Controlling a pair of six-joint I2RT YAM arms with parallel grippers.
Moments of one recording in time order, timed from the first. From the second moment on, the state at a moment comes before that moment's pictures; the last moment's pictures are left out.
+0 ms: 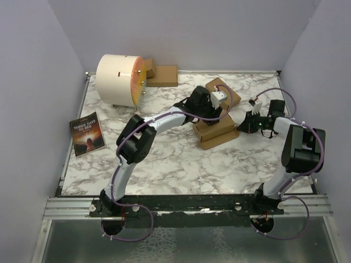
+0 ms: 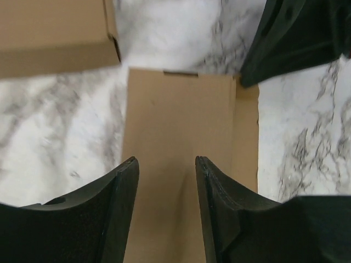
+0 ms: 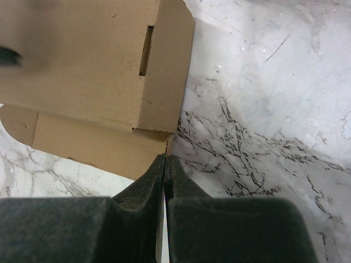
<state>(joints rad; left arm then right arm) -0.75 2.16 1.72 -0.05 0.37 0.07 -0.22 1.72 0.93 -0.22 -0.81 -0.36</state>
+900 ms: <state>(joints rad) -0.76 2.21 1.70 -0.12 0.39 0.04 -0.13 1.66 0.91 -0.21 -0.72 -0.44</state>
